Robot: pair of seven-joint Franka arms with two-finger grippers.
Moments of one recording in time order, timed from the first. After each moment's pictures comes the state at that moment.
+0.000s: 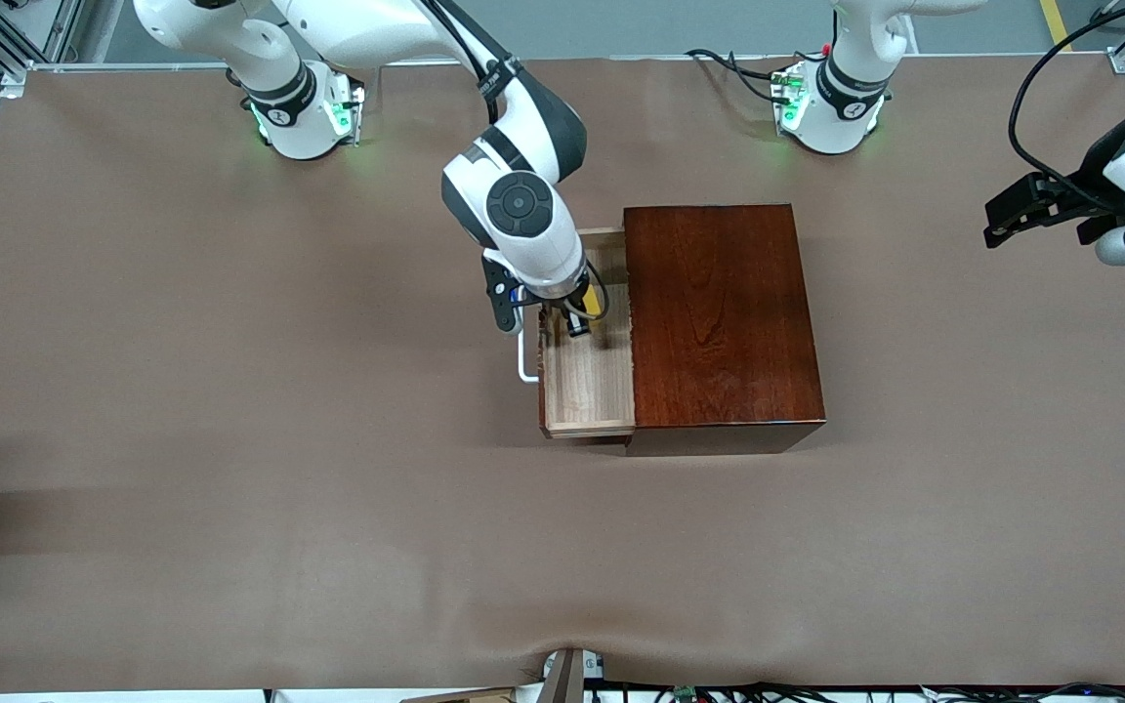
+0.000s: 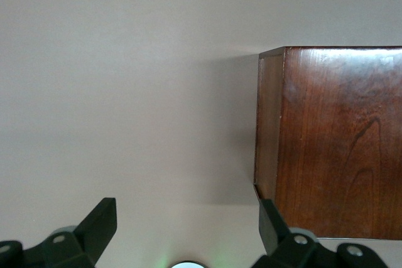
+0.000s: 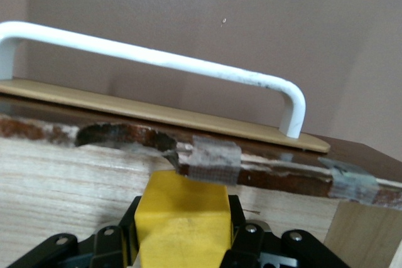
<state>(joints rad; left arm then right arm) -0.06 0.02 -0.05 -1.48 0.02 1.45 -0.12 0.81 0.59 -0.01 -1.53 0.23 2.17 2.00</state>
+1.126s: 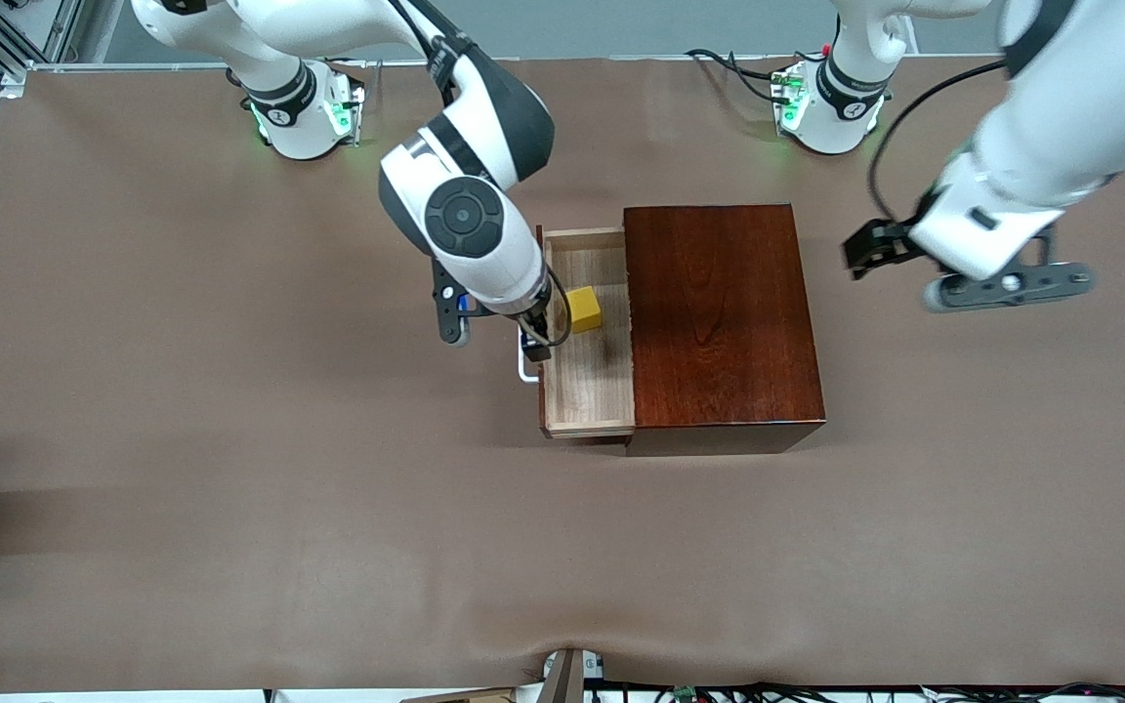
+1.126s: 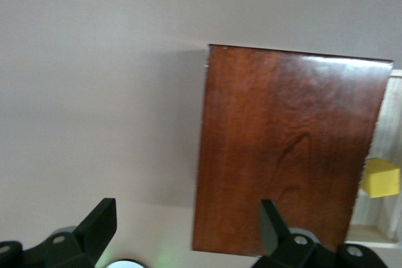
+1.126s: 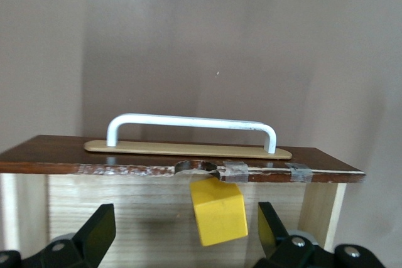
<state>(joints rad) -0.21 0.16 -0.16 -1.42 0.02 1.49 -0.49 0.70 0.58 -0.04 -1.25 0.23 1.79 2.05</state>
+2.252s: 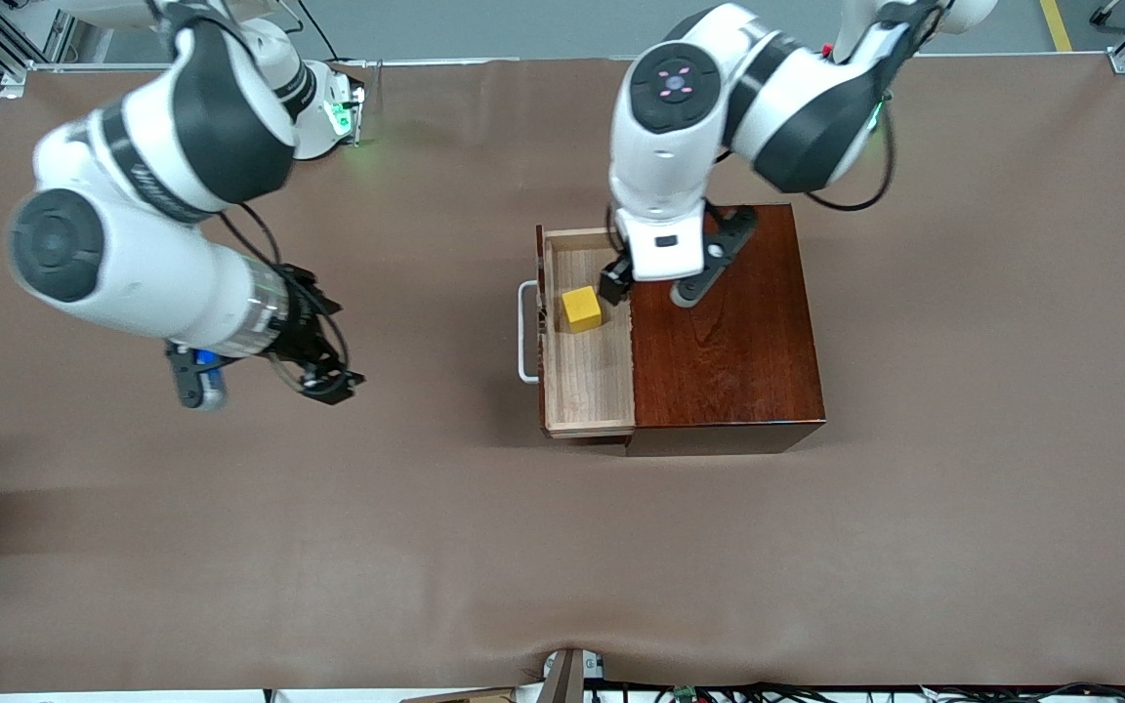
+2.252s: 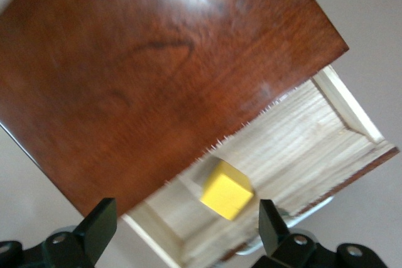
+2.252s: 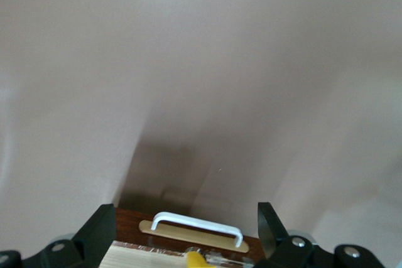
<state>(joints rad) -0.61 0.38 -0.17 -1.41 0.02 1.74 -1.74 0.34 0.44 -0.04 -1.18 0.23 1.51 1.49</state>
